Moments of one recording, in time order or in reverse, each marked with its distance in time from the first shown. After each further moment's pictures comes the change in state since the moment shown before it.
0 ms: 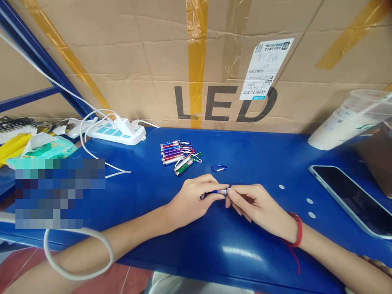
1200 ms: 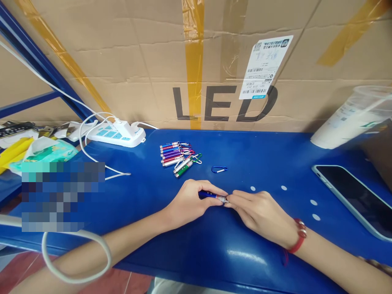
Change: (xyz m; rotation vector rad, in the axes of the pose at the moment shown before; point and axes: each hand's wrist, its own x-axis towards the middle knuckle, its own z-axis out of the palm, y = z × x) left_hand 0.007 0.006 -0.005 -0.270 -0.177 -0.570; right_hand -0.003 0.017 0.003 -0.781 0.205 -0.551
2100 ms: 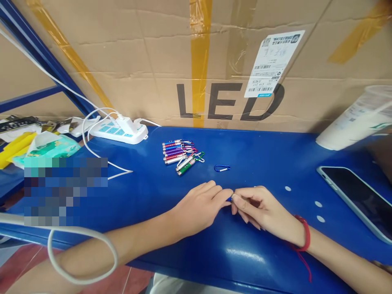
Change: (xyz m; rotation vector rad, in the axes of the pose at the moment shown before) left_hand -0.008 -0.012 0.011 0.956 0.057 0.620; right_hand 0.008 -0.002 -0.006 1.014 -0.279 0.637
